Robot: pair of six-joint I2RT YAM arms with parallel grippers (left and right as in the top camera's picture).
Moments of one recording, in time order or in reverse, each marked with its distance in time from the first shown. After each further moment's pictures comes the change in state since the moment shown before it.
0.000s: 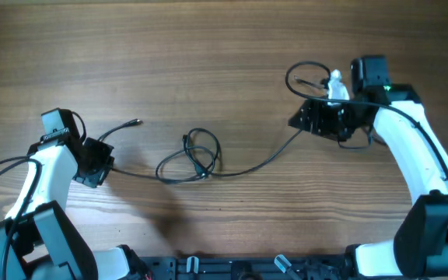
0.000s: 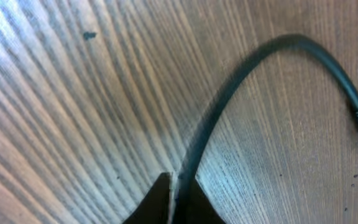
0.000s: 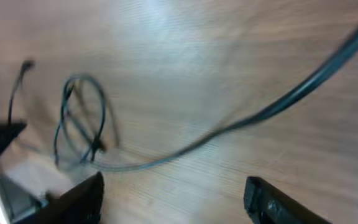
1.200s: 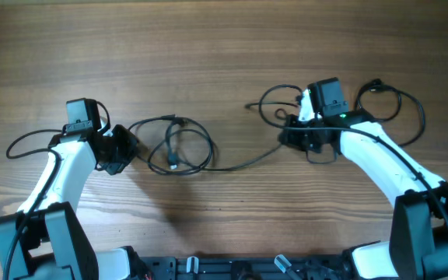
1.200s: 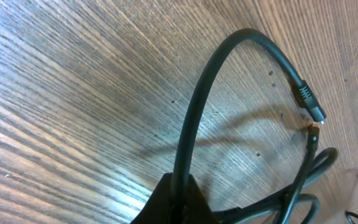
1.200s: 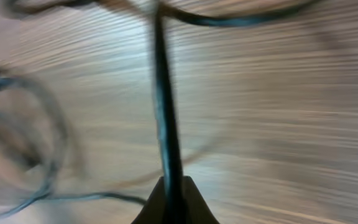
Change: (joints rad) left arm -0.164 0.000 0.000 0.092 0.186 0.137; right arm 0.174 -0.005 -0.251 0.375 0.232 0.289
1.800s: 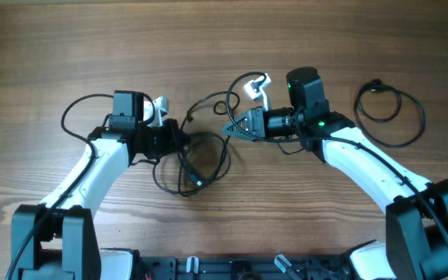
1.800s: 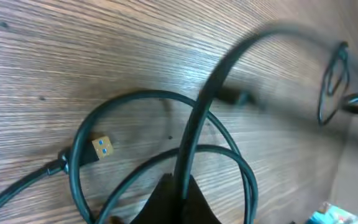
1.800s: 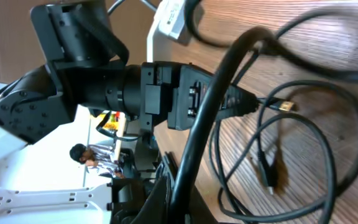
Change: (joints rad) left arm -0.297 0.000 0.000 0.174 0.274 0.235; right arm 0.164 -0.001 -0.007 0.546 -0.753 0.156
